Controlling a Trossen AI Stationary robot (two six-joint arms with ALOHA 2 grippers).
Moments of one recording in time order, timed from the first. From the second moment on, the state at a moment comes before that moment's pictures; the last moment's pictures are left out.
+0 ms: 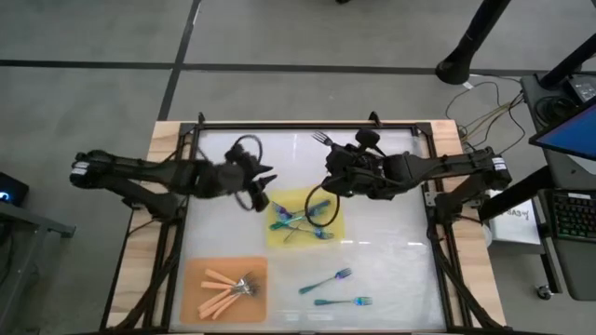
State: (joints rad) left arm -0.11 1.21 1.09 -0.46 -0.54 -0.29; right arm 0.12 1.56 1.59 -0.89 0.97 0.11
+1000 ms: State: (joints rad) left arm 0.03 1.66 0.60 1.56 -0.33 -0.13; right arm 0.16 1.49 0.98 0.41 0.89 -0.47
